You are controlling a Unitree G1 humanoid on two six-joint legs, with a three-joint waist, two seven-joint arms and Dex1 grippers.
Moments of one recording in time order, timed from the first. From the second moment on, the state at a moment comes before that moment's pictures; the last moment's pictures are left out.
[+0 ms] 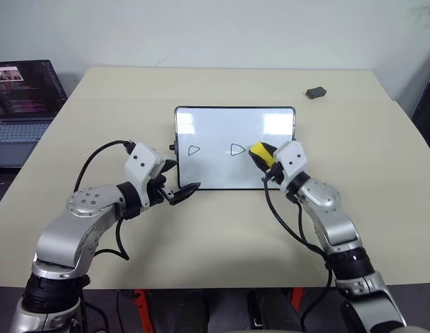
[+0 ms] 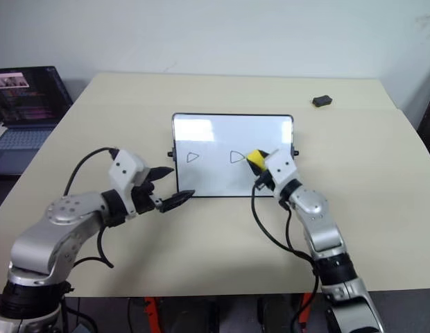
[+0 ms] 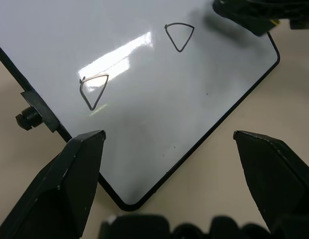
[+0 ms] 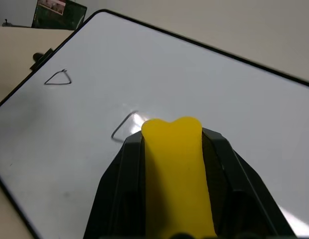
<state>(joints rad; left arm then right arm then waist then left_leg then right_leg) -0.25 0.71 0.09 -0.42 -0.45 0.73 -0.65 -0.51 -0.23 0.14 0.11 -0.01 0.04 0.42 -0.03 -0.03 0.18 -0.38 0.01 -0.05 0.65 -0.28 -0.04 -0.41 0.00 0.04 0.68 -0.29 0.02</state>
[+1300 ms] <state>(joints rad) -0.27 0.72 0.08 -0.42 -0.46 0.74 -0.67 -0.67 -0.20 0.15 0.31 -0.08 -0.07 0.39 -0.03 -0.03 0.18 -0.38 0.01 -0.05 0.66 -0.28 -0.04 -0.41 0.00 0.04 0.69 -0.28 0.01</state>
